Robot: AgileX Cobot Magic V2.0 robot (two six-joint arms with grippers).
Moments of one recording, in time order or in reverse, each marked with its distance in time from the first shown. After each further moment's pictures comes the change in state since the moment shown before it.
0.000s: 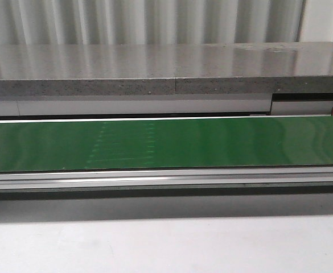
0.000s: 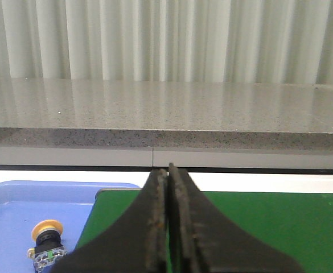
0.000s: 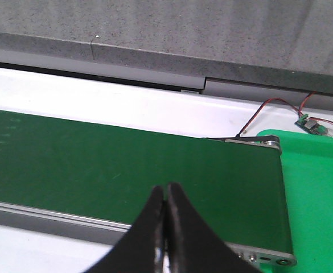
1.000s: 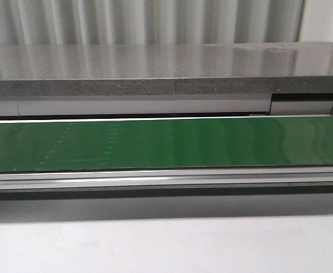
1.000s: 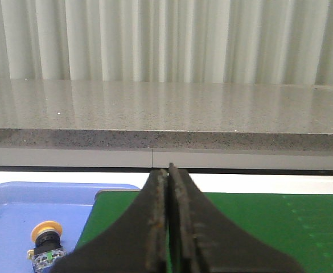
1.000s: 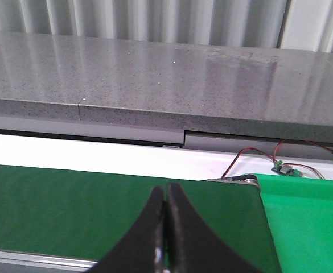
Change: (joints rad) left arm 0.000 0.000 0.000 0.000 -0.002 0.000; right arm 0.000 -0.320 0.285 0.018 -0.253 0.010
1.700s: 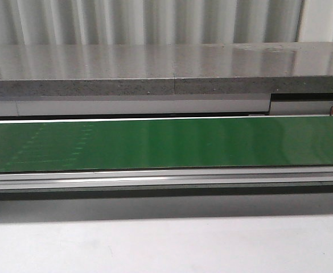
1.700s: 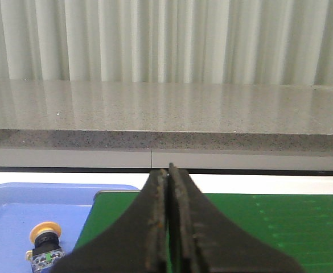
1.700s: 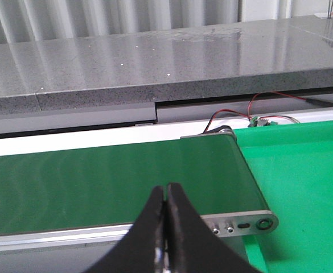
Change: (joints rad) left arm 0.000 0.000 0.000 0.000 -0.002 0.000; right arm 0.000 -0.204 0.304 -0.296 -0.141 0.406
